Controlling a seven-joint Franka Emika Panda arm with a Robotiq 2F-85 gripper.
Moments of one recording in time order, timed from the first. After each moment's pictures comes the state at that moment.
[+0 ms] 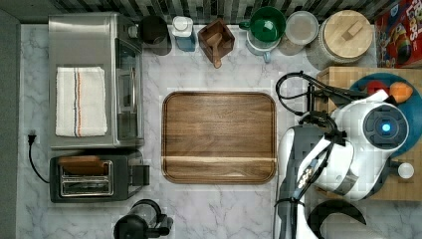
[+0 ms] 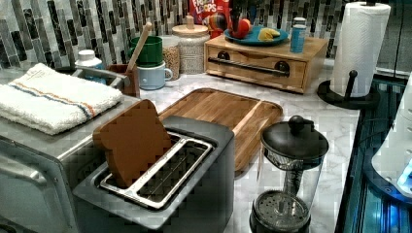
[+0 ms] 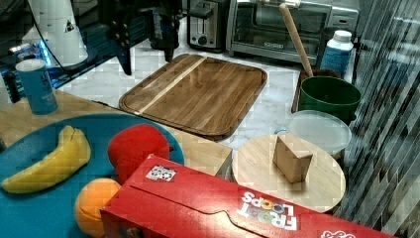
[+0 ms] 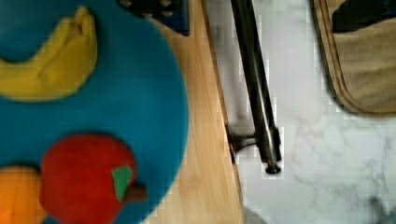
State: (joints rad) arm -0.23 0.08 -0.22 -2.10 -0.09 0.75 -0.96
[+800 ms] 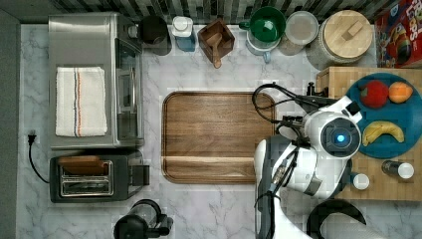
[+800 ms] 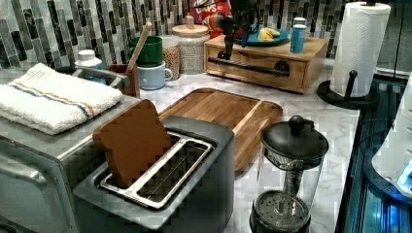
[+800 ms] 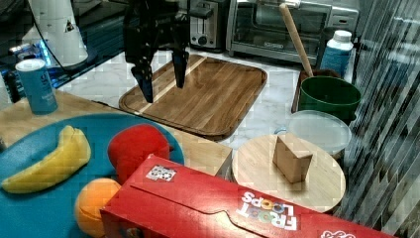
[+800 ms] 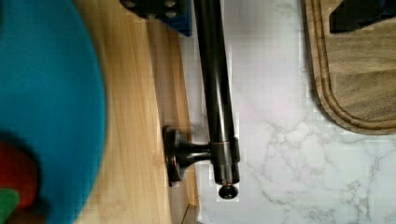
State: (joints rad) arm -0.20 0.12 -0.20 -2.27 -0.11 1.00 -0.96
